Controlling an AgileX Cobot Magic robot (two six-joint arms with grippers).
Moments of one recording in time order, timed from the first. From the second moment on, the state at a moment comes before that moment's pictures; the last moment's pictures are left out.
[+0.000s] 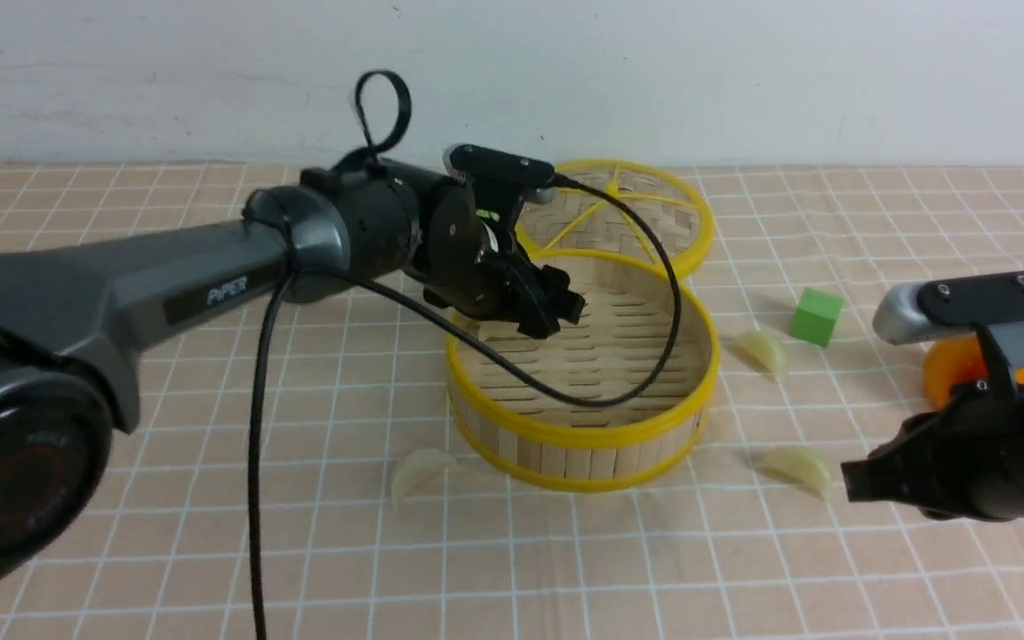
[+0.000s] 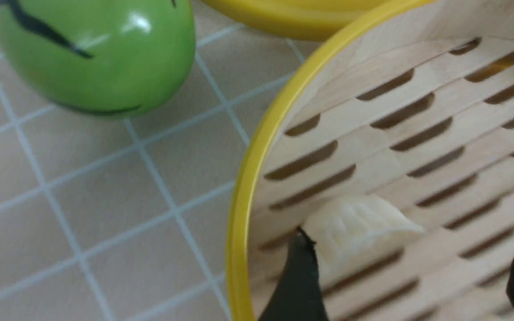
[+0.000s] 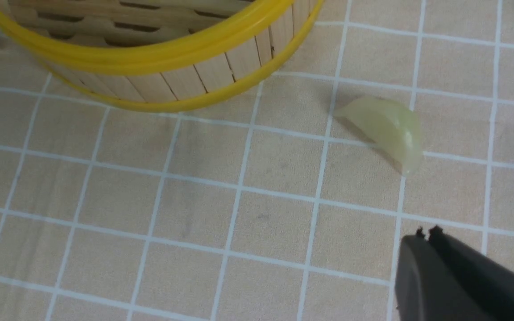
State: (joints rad) right arm 0.31 1.27 -0.74 0.07 0.41 0.12; left arm -0.49 2.11 -1.75 -0.02 0.55 -0.08
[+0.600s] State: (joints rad) right arm 0.31 1.27 -0.74 0.15 0.43 0.12; left arm -0.48 2.02 -1.53 -0.03 0.87 0.04
